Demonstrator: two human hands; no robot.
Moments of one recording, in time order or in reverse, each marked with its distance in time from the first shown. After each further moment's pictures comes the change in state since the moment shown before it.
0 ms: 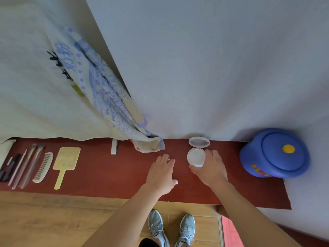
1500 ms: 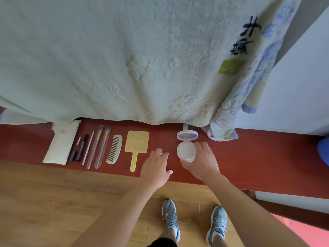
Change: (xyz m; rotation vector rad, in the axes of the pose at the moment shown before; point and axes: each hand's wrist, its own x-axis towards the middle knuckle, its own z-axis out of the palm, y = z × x) left_hand -0.116 -0.273 -0.027 -0.060 0.076 -0.114; right_hand -0.076 -0.270 0.115 0.038 -0.033 -0.221
